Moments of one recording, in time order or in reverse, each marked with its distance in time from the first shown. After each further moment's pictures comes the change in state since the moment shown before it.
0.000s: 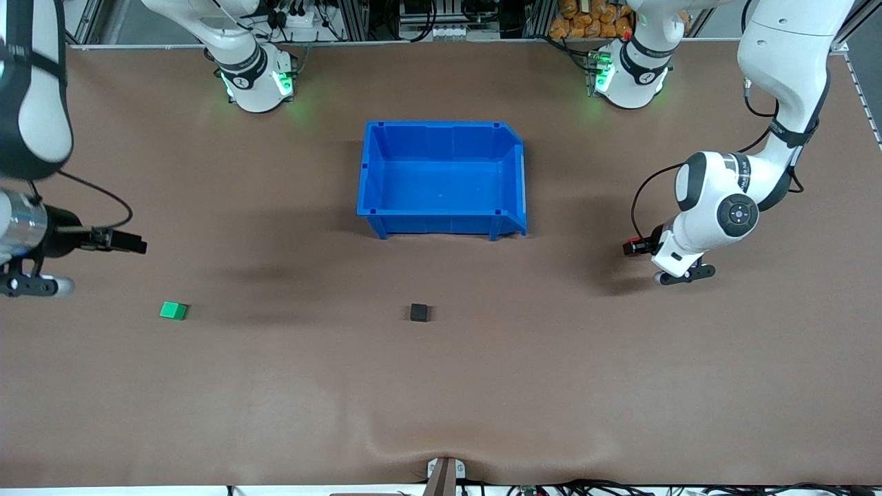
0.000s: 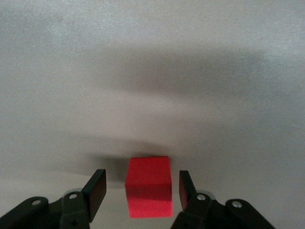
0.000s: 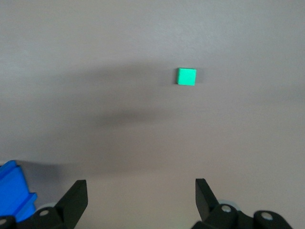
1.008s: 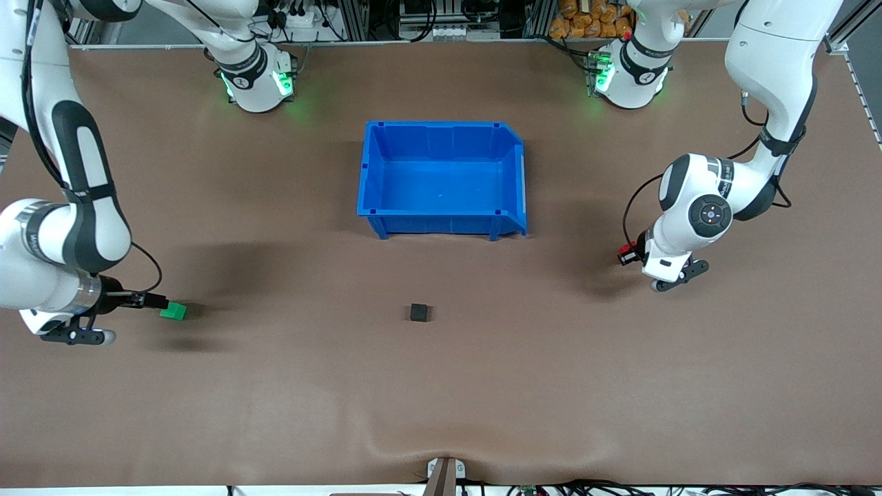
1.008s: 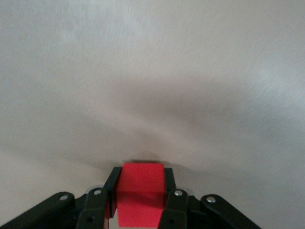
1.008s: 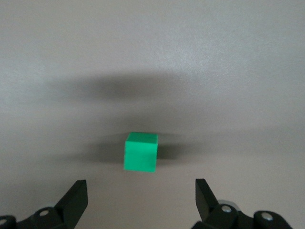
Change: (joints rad) left arm -0.052 0.021 -0.018 0.064 0.100 0.012 -0.412; right arm -0.117 0.269 -0.003 -0.191 0.007 0.589 -0.190
